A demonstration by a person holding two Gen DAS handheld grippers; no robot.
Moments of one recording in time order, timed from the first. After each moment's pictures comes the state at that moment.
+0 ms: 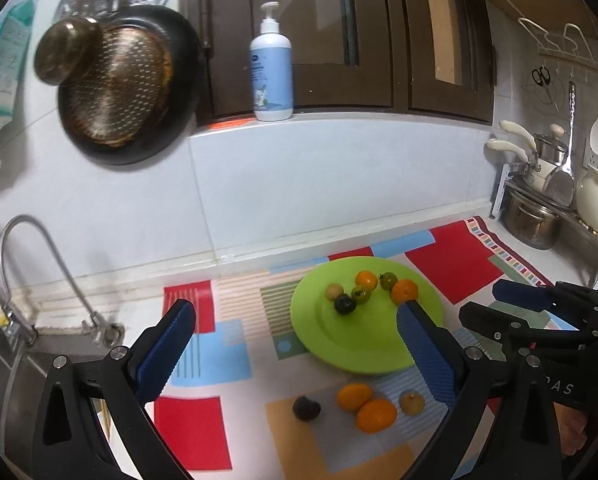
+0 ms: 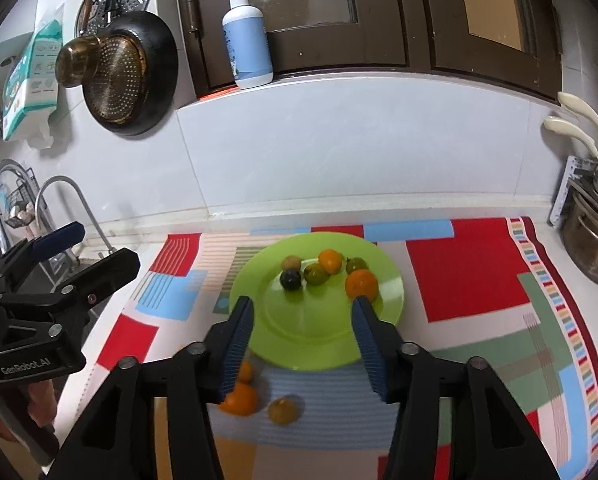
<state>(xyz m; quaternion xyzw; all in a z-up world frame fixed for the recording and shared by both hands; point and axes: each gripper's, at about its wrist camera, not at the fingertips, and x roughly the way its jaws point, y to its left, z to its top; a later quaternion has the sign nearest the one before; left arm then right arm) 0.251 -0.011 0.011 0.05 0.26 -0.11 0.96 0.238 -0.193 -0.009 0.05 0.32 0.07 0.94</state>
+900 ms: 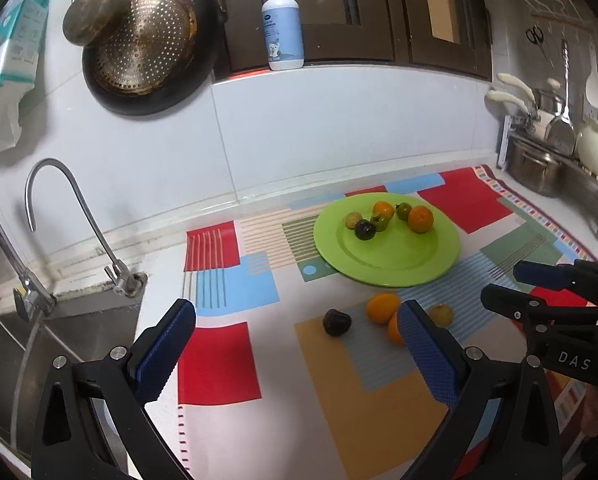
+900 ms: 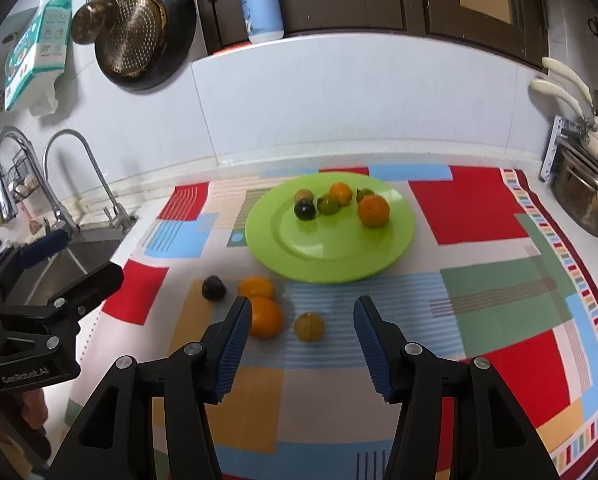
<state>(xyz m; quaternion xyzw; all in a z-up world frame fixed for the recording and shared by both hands) 0.207 0.016 -0.037 0.10 0.30 -0.10 0.94 0.190 -0.162 -0.053 0.04 0.37 0.05 0.93</state>
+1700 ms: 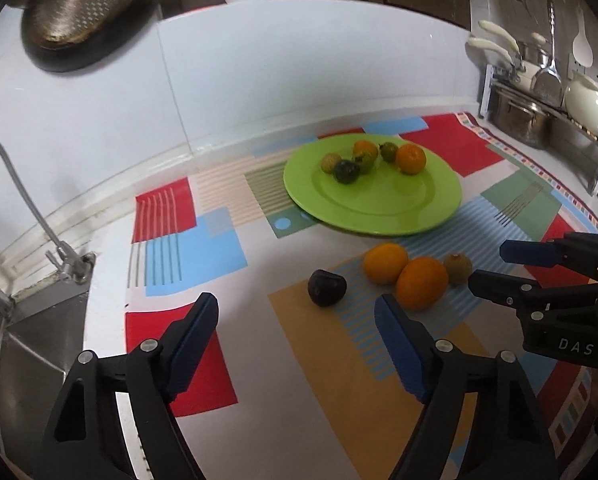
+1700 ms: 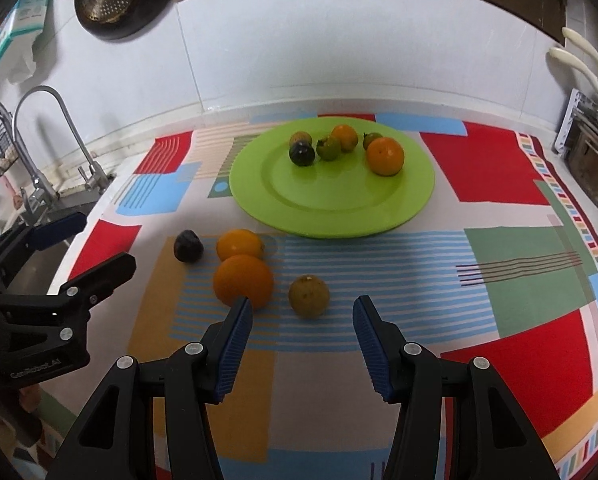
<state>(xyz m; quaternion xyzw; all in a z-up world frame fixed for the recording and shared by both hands) 0.251 0.010 -0.098 0.12 0.37 -0.17 0.91 0.221 -0.155 -0.103 0.03 0.43 0.04 0.90</state>
